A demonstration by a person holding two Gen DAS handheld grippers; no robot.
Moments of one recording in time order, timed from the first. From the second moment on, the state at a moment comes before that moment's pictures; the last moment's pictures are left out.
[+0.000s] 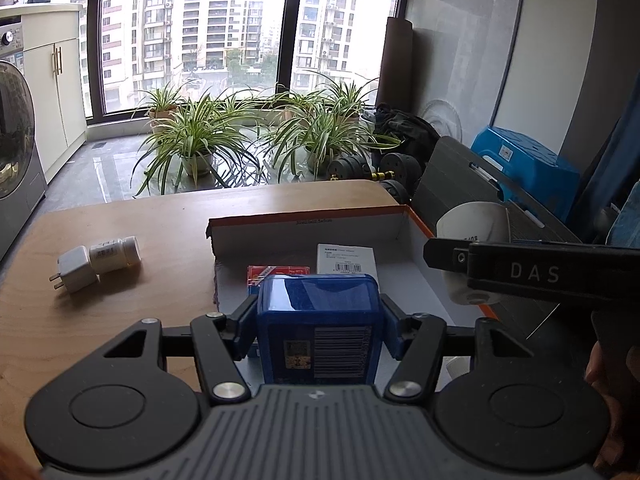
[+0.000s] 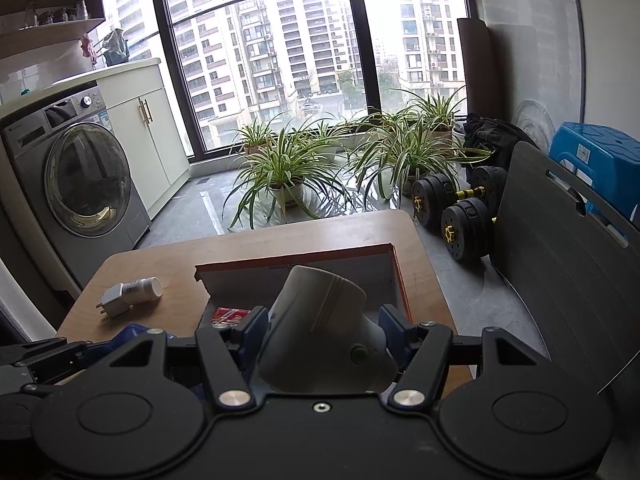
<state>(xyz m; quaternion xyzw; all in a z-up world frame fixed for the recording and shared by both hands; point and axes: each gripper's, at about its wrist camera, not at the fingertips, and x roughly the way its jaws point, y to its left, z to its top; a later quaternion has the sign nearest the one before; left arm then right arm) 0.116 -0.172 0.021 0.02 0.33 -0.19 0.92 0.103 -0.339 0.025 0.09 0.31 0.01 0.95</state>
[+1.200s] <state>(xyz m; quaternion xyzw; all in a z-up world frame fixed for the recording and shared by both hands) 0.096 -0.120 0.062 -0.02 0.32 -0.14 0.94 0.054 -0.302 0.074 0.07 0.27 0.01 0.96</state>
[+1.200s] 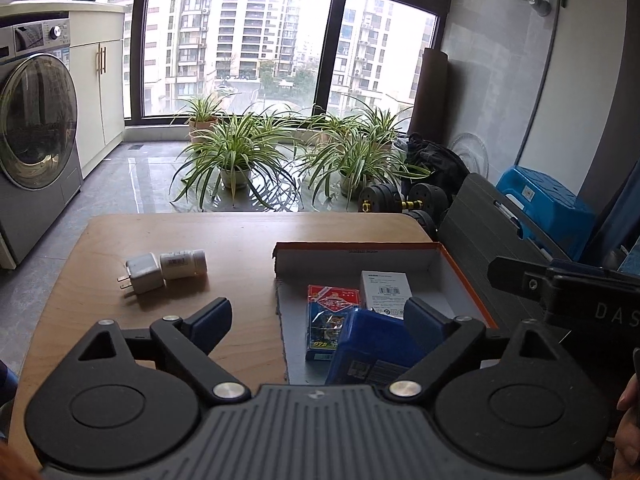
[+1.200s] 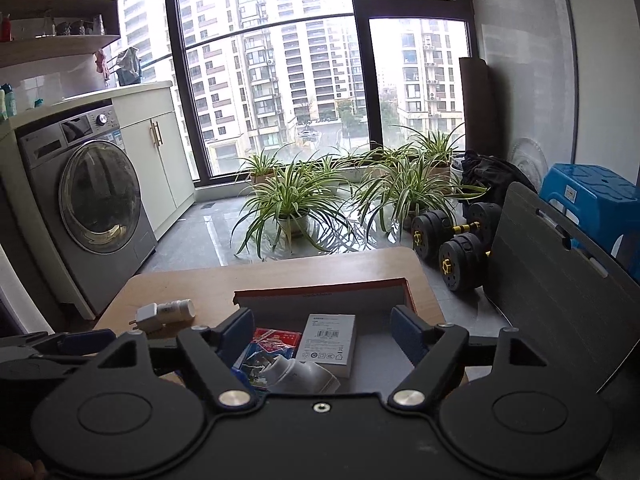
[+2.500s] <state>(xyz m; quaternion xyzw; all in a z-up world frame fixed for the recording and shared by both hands) 0.185 0.016 0.006 0.01 0.30 -0.11 0.95 0.124 -0.194 0.051 -0.02 0.31 0.18 0.94</state>
